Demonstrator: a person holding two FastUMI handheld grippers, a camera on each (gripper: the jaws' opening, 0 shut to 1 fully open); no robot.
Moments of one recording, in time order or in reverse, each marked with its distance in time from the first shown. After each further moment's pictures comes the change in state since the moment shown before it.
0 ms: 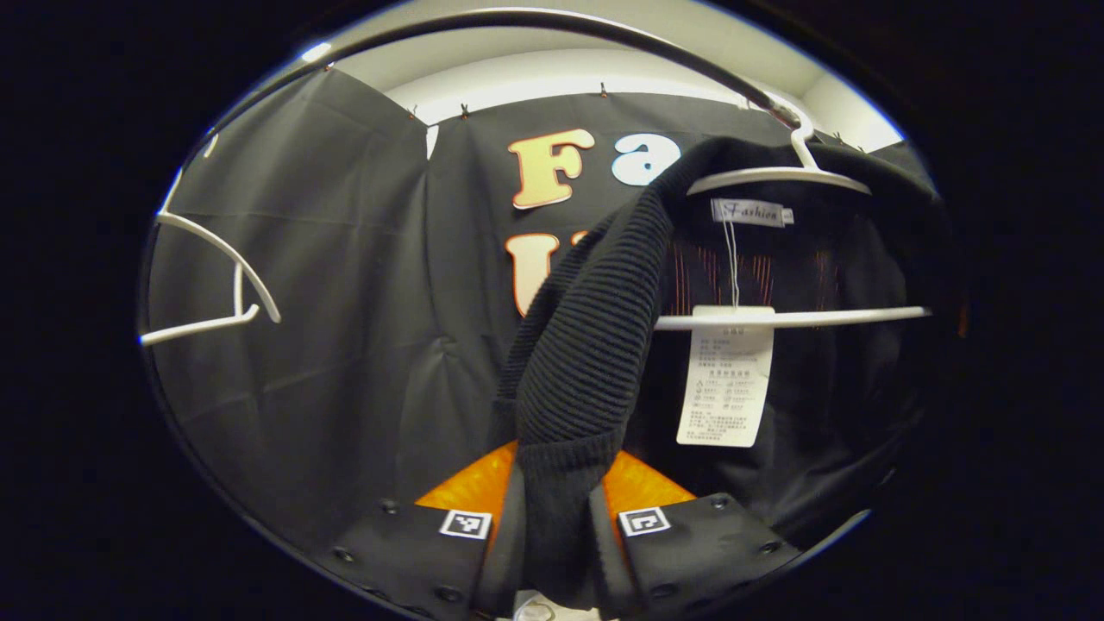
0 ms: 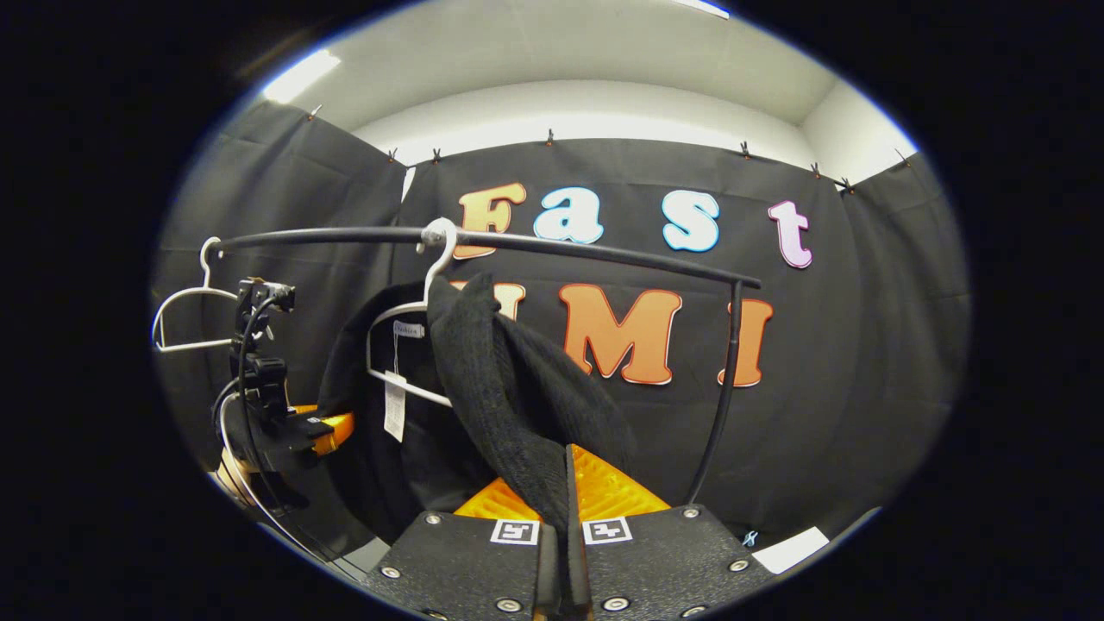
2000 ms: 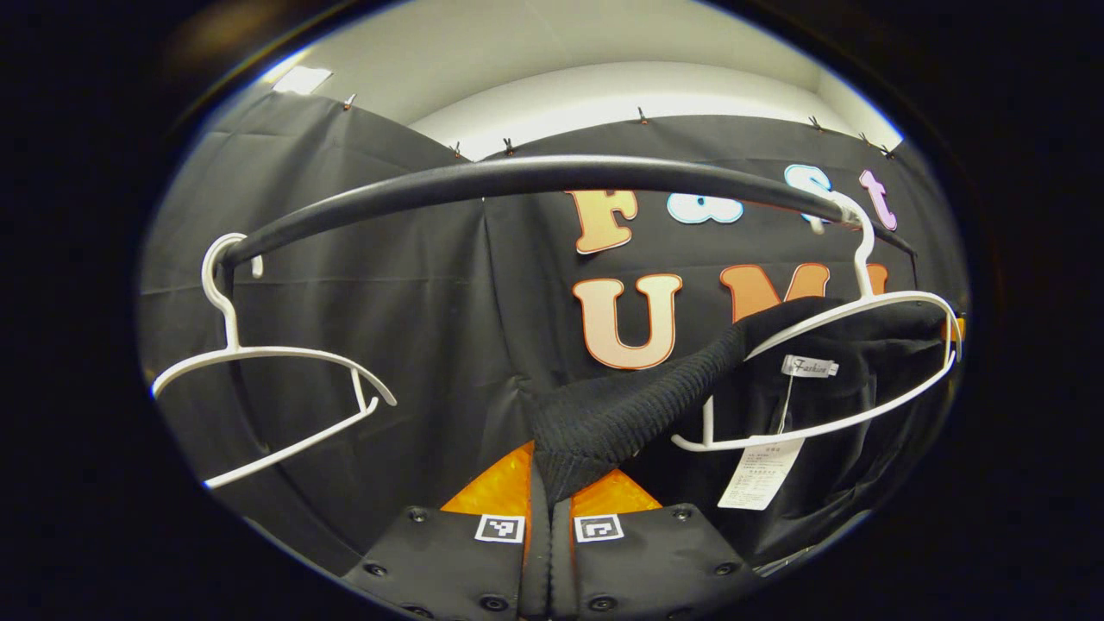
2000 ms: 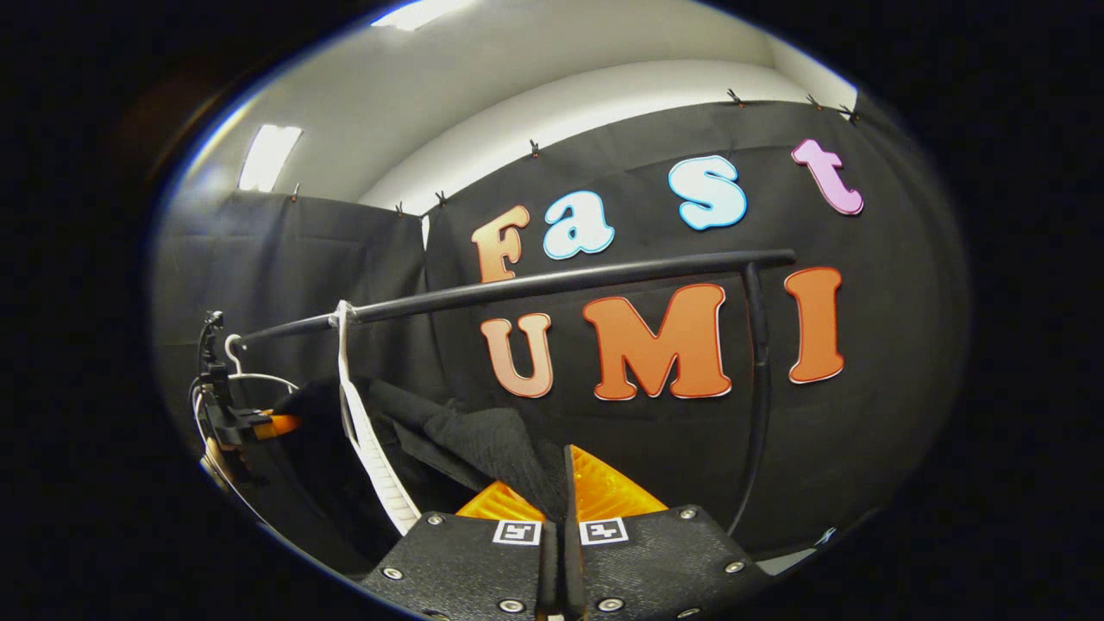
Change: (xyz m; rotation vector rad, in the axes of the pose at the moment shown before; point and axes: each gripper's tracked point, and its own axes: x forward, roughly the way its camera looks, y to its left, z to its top) left arm -0.047 0.072 0.092 0.038 -0.052 0.200; right arm 0.105 -0.102 0.022 0.256 -0.043 0.318
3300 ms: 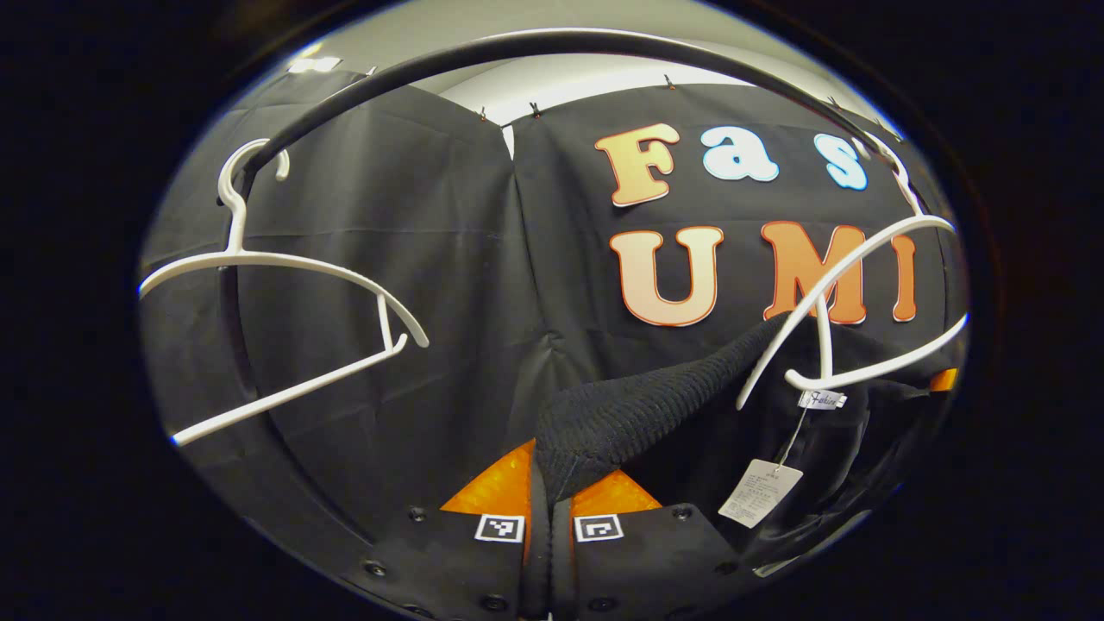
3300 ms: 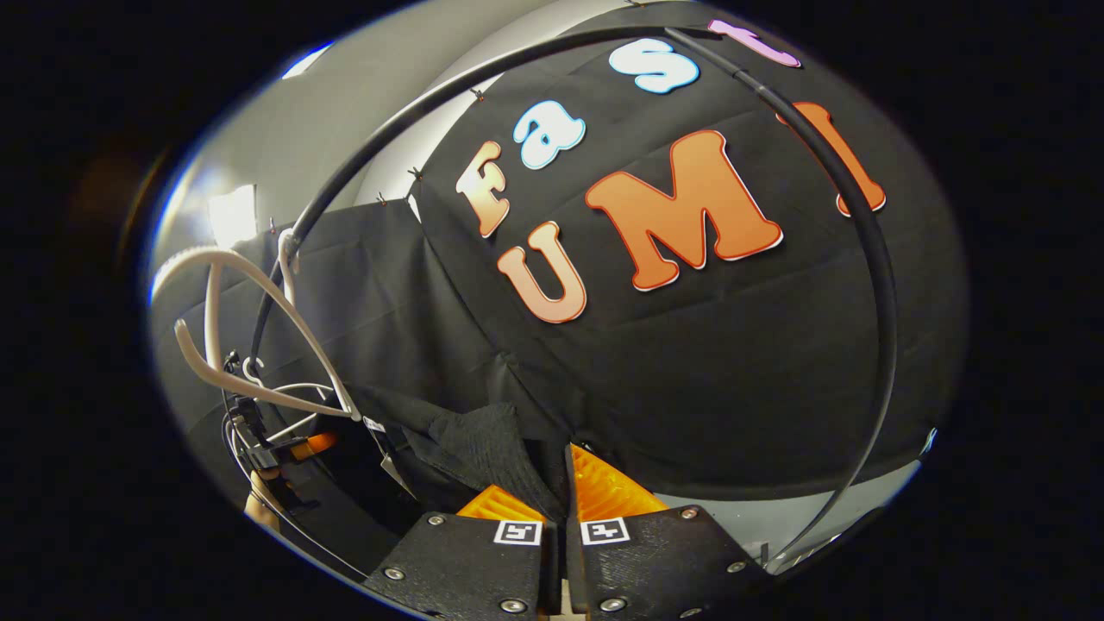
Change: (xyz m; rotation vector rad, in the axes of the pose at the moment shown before) left arm 0.005 0.053 -0.085 0.014 0.128 0.086; right arm 0.052 0.006 -0.167 0.309 0.235 0.115
